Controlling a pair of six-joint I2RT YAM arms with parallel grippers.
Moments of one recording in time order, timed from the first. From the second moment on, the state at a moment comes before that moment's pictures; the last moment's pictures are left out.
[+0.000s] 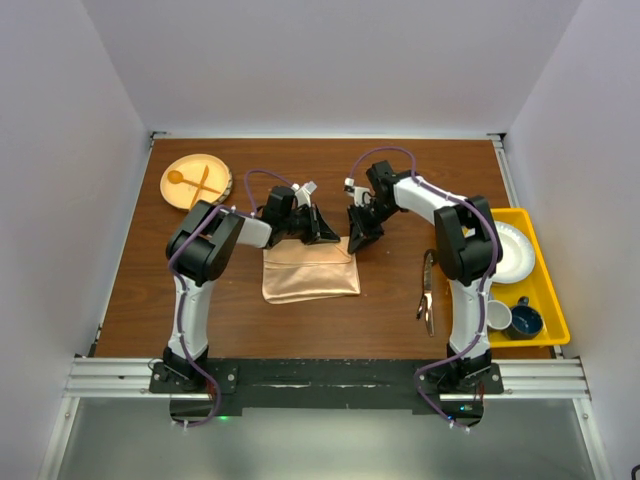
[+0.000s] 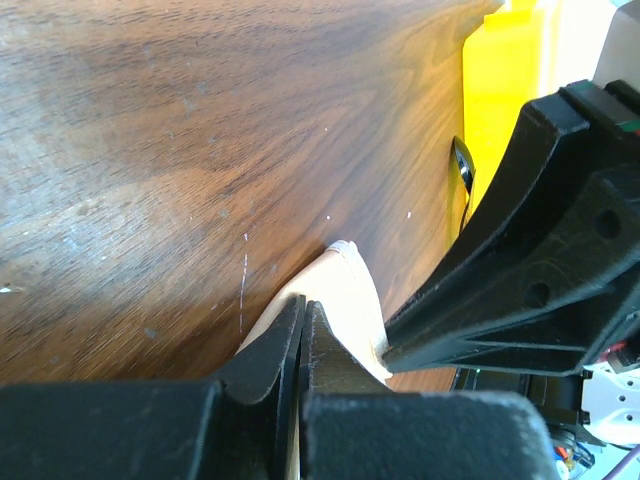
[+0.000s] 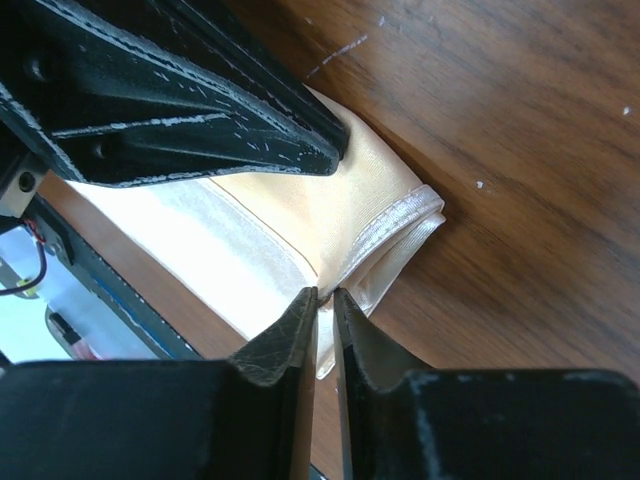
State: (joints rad) left arm -0.45 2.16 1.12 0.45 0.68 -0.80; right arm 0.37 2.11 1.54 -0.82 -0.60 0.07
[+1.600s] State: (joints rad) left arm -0.54 2.19 1.18 0.45 0.57 -0.85; right arm 0.35 2.09 1.42 -0.73 -0.66 0.04
